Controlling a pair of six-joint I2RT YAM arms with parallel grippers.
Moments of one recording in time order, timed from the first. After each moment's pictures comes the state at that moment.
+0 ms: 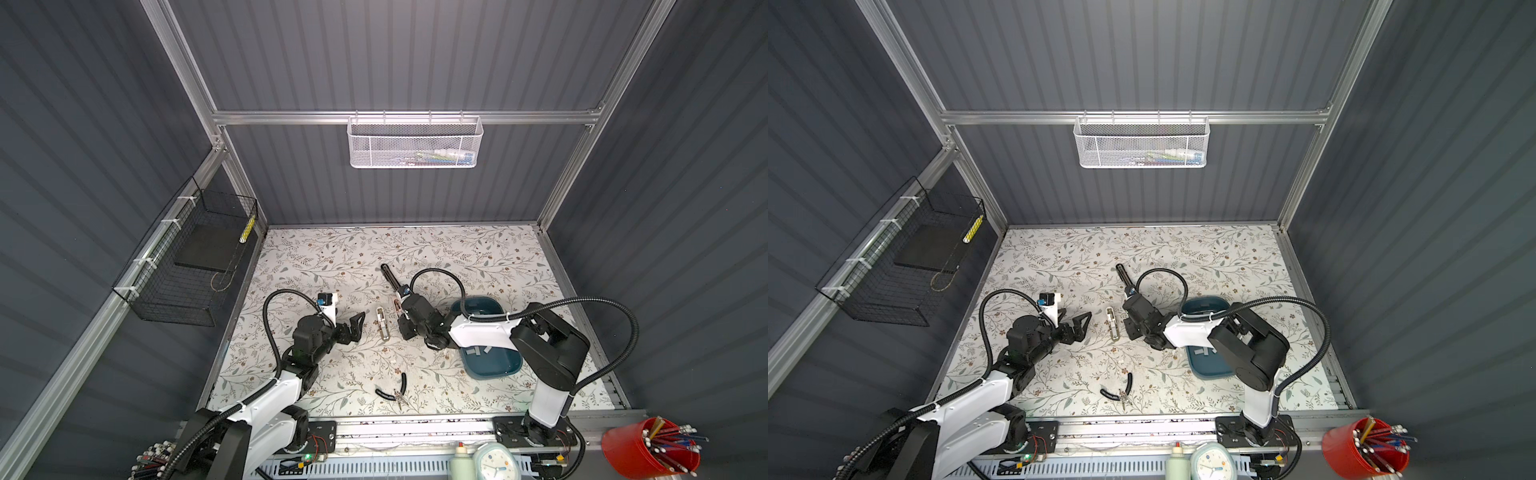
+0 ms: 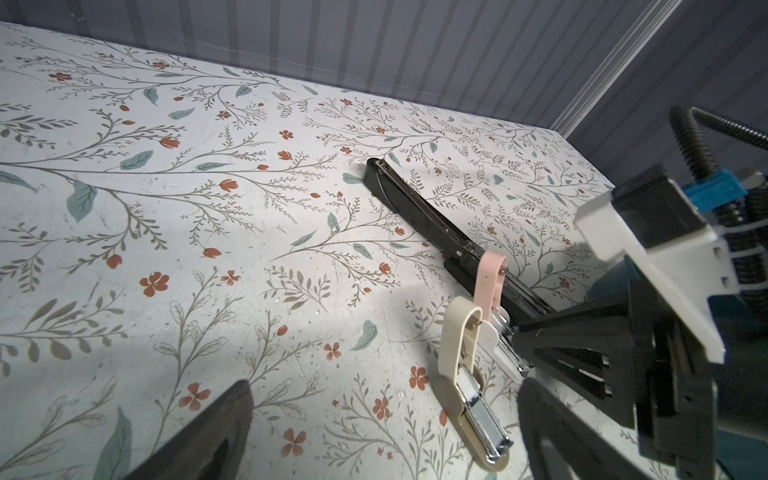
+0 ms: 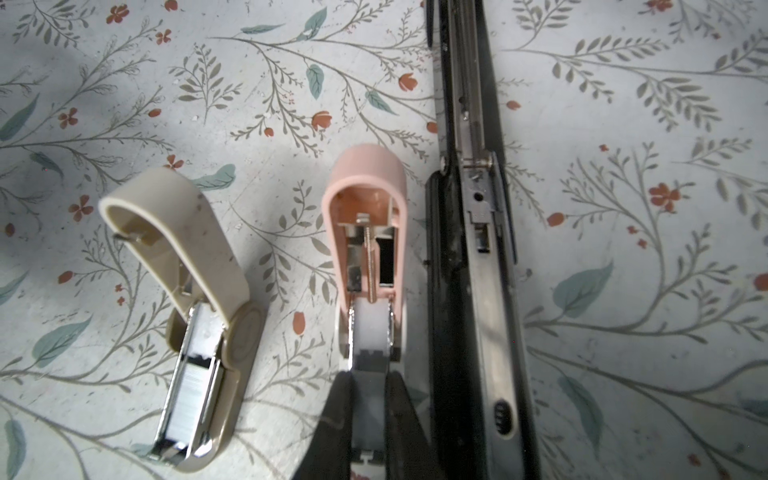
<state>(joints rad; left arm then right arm) -0.35 1.03 0.20 0.49 0.16 -0.27 0.89 1.82 0.94 0.06 0.21 0.33</state>
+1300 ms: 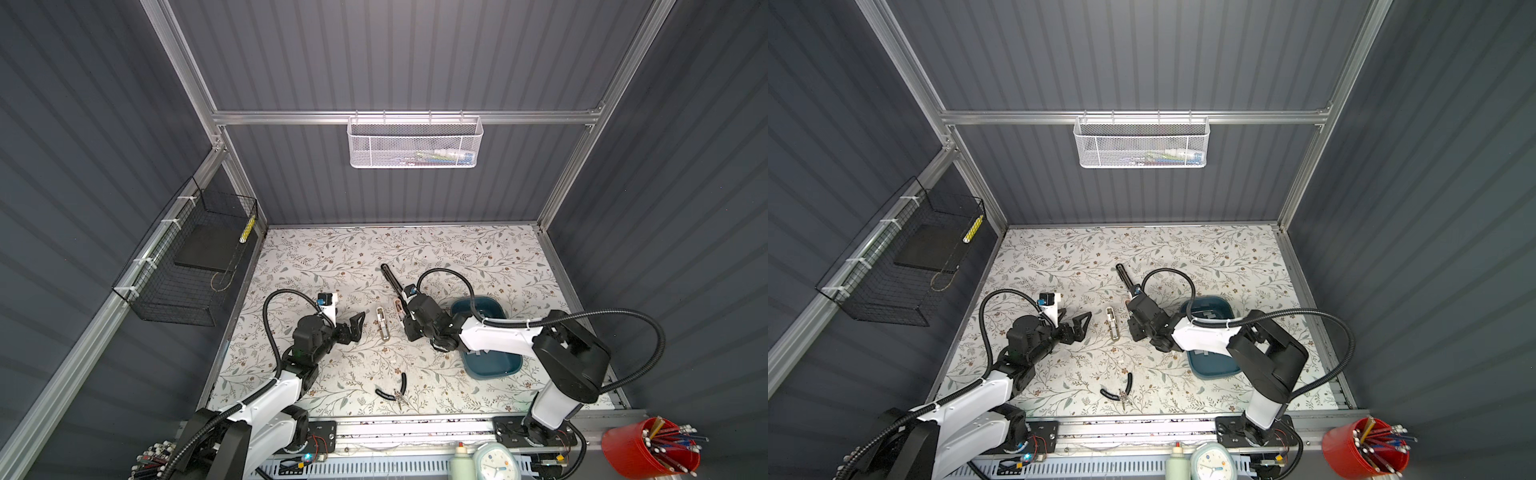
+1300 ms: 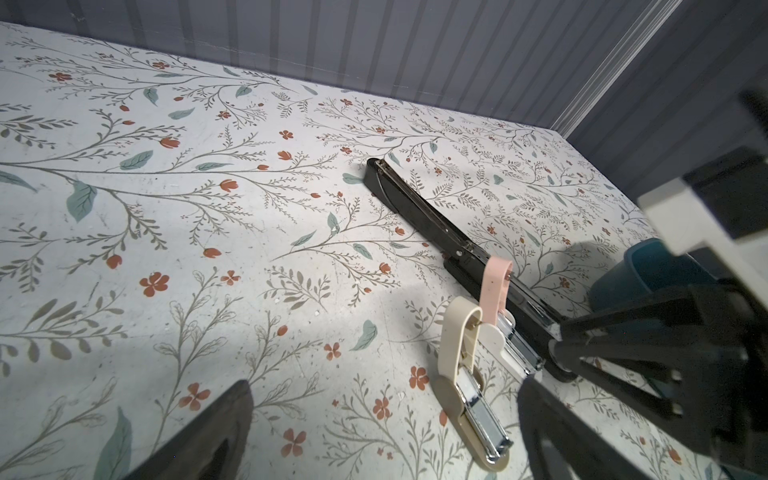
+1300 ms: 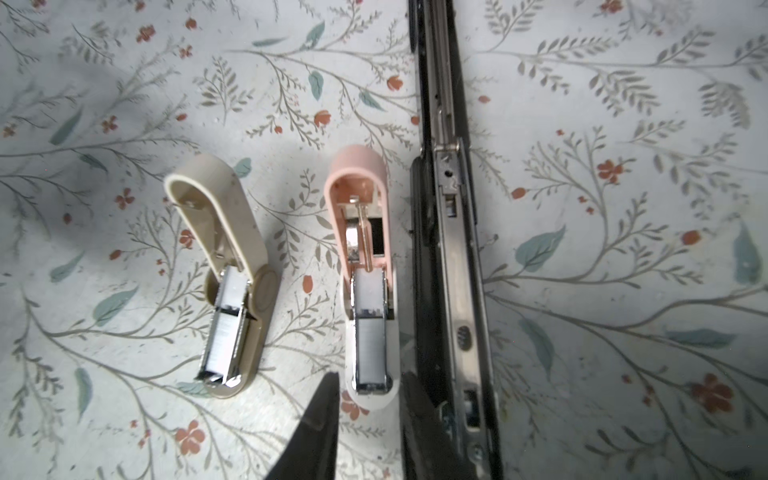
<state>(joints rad) -0.35 1.03 0.20 0.49 0.16 -0.27 0.90 1.68 0.89 -0.02 0.20 0.36</state>
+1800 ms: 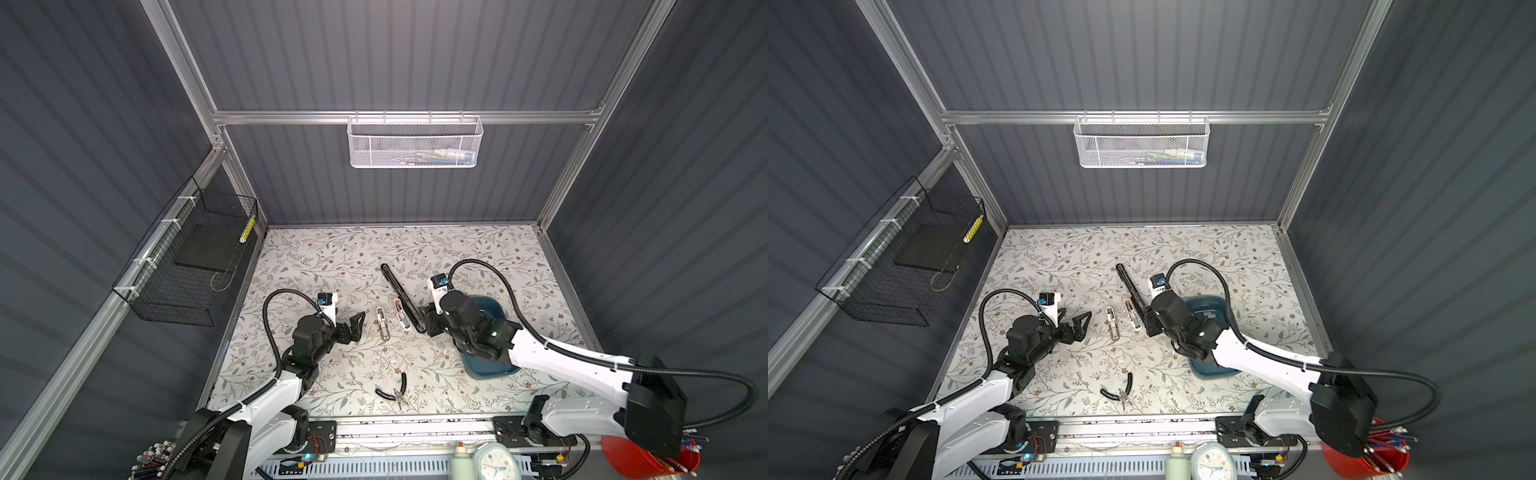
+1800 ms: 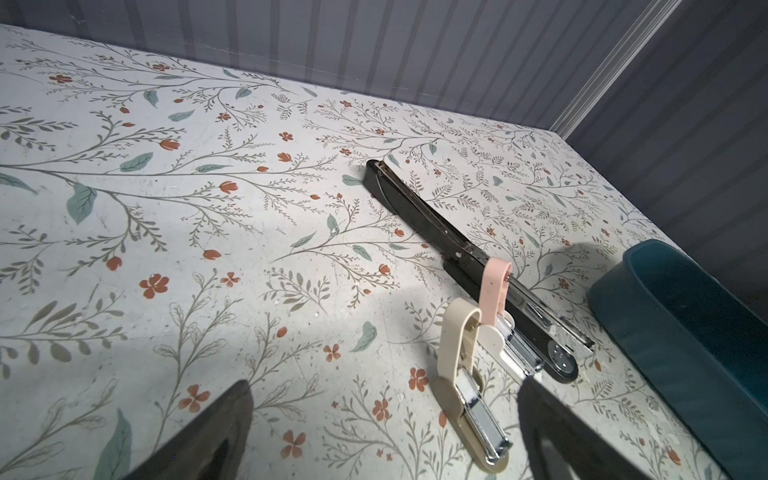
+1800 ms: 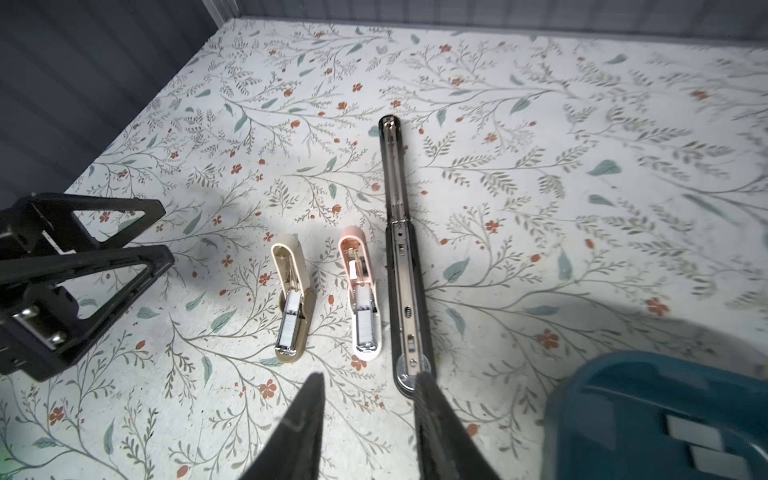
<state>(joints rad) -0.35 1.03 0.20 0.49 0.16 -0.27 0.90 1.24 0.80 -0.16 0.28 0.41</state>
